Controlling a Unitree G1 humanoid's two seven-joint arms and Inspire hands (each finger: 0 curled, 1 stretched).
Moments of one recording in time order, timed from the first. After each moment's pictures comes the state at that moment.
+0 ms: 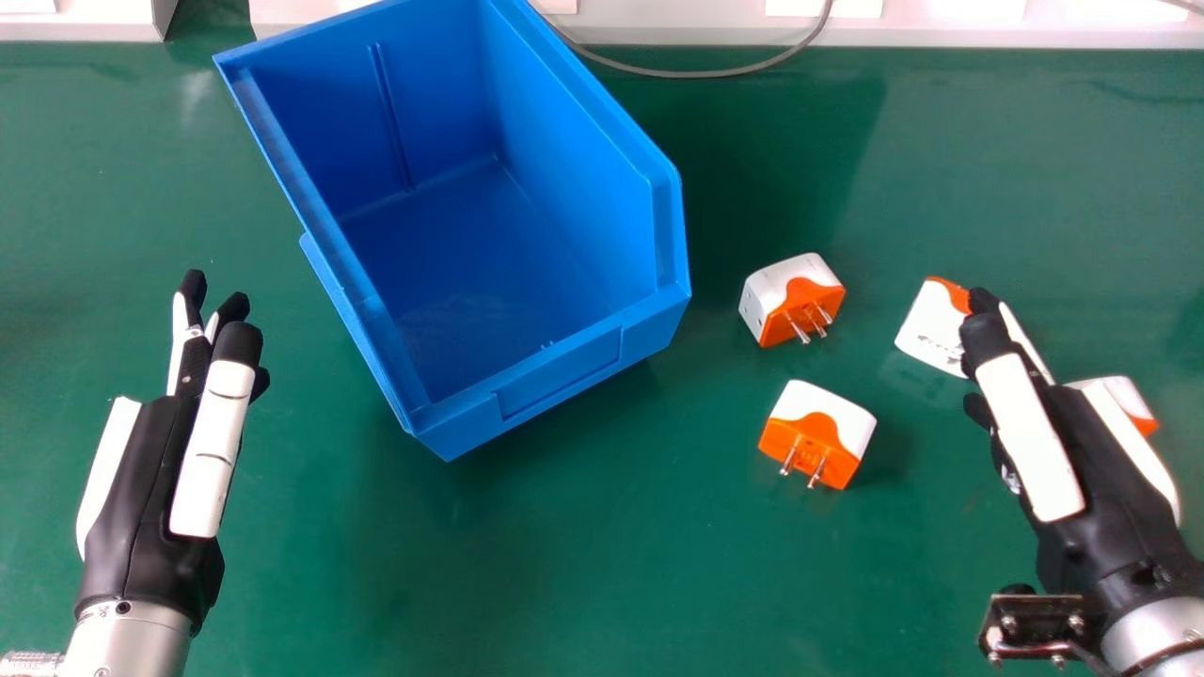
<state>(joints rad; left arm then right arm) 0.27 0.22 0.26 -0.04 -0.12 -0.20 -0.21 0.32 -0.24 -0.09 -0.50 0.02 0.37 0.17</state>
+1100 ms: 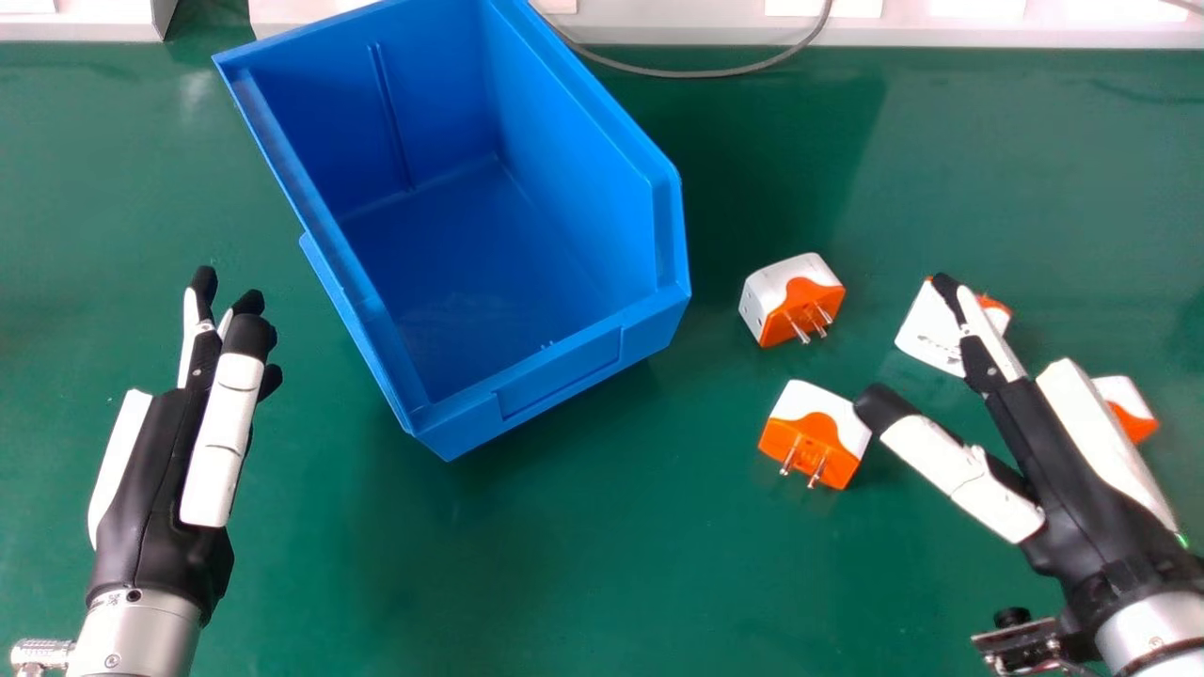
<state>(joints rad) 0.25 0.22 0.24 -0.06 -0.12 -0.16 -0.21 0.33 -0.36 0.01 -0.38 -0.40 0.09 0.12</state>
